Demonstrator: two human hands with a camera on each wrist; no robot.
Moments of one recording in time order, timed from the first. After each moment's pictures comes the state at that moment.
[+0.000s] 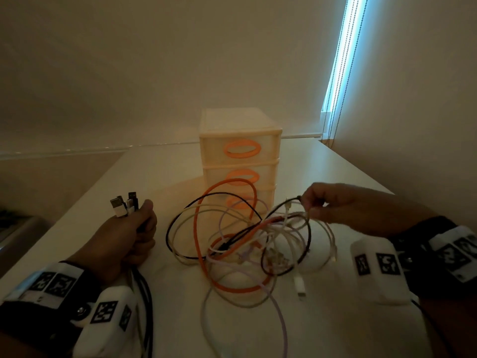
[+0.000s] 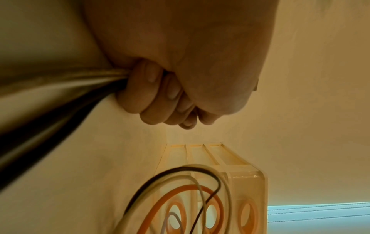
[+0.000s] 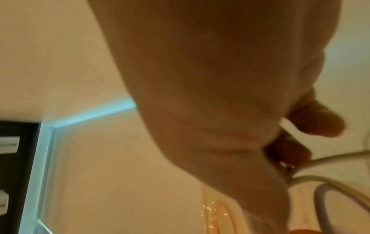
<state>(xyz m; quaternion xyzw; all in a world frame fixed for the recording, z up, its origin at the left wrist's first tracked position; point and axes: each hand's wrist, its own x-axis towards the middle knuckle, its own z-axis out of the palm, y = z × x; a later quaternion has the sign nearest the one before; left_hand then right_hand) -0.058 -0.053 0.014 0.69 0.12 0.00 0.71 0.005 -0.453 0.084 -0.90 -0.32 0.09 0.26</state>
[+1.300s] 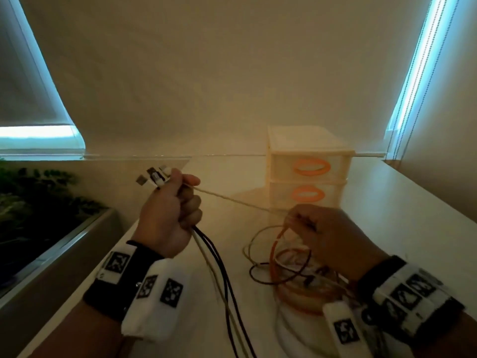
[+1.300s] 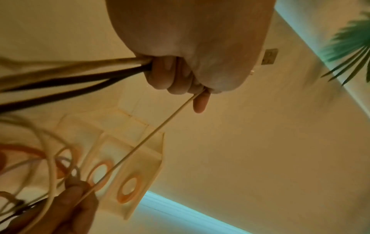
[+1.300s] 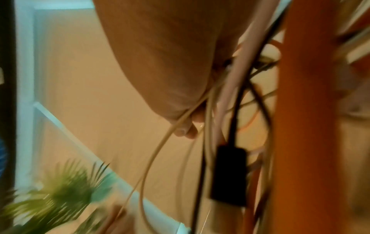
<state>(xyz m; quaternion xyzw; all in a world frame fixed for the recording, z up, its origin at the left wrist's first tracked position) -0.082 -0.050 0.075 0.46 0.05 0.23 0.86 -0.004 -0.314 0.044 -0.86 -0.36 -0.12 0.34</state>
